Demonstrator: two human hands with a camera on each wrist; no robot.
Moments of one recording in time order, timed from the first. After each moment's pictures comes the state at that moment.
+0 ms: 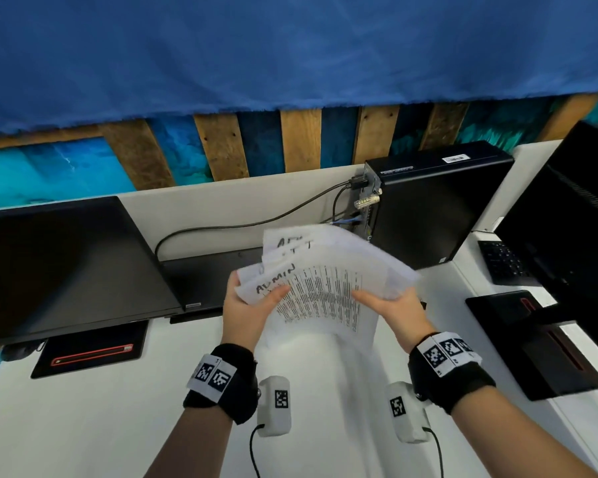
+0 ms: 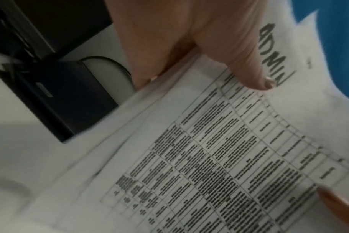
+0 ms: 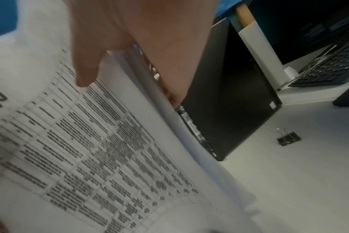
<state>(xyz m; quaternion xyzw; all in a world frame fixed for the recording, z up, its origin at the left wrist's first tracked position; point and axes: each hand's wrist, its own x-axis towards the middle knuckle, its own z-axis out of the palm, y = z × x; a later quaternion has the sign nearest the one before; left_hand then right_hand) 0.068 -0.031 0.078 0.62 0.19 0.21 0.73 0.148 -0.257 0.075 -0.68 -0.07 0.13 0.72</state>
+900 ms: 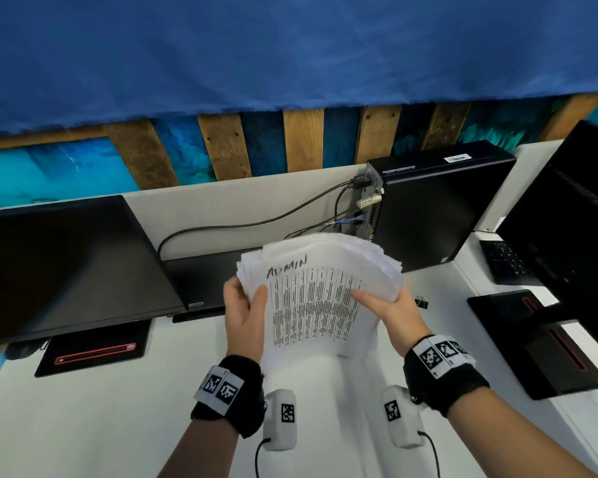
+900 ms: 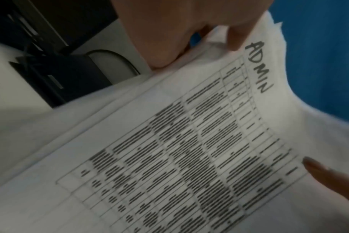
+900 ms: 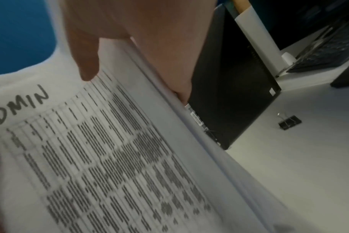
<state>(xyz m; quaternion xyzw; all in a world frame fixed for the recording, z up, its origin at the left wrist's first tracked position) 0.053 -0.037 0.066 0.63 0.20 0.25 0.71 0.140 -0.249 0.068 -0.64 -0.04 0.13 0.75</state>
